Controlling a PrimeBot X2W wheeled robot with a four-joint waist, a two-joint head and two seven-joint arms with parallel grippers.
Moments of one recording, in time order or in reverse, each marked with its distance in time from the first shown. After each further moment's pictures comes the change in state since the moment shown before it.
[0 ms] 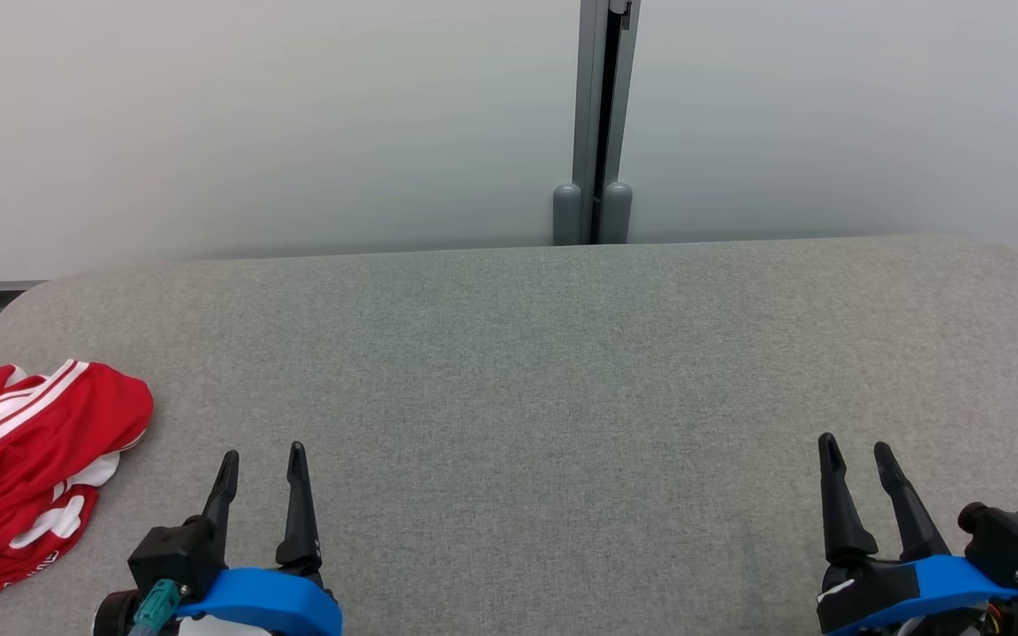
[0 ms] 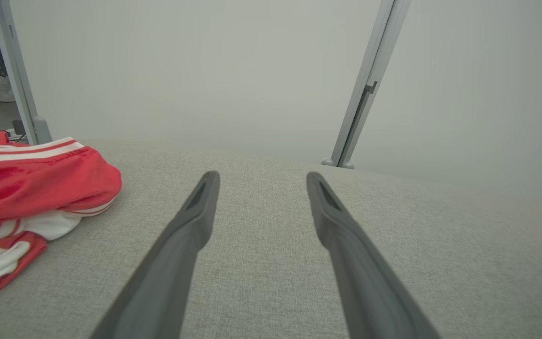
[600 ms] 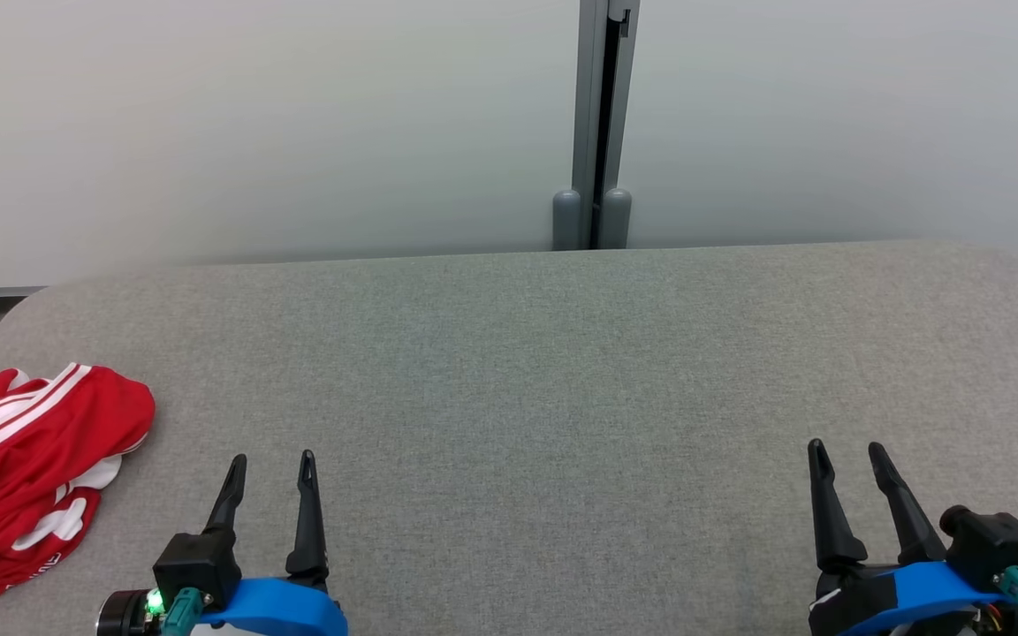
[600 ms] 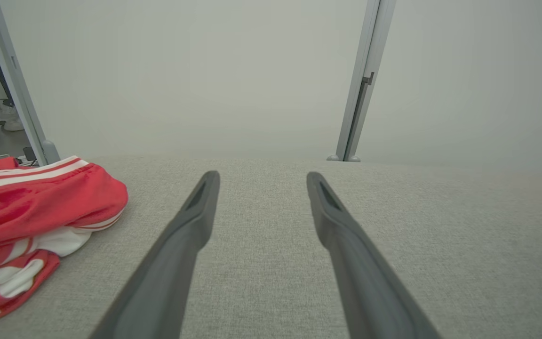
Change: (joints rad) left arm 0.000 0.002 -0.015 0.033 0.097 0.020 -0.035; right arm 0.000 -0.001 0.006 0.017 -0.122 0.000 -0.035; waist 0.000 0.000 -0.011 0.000
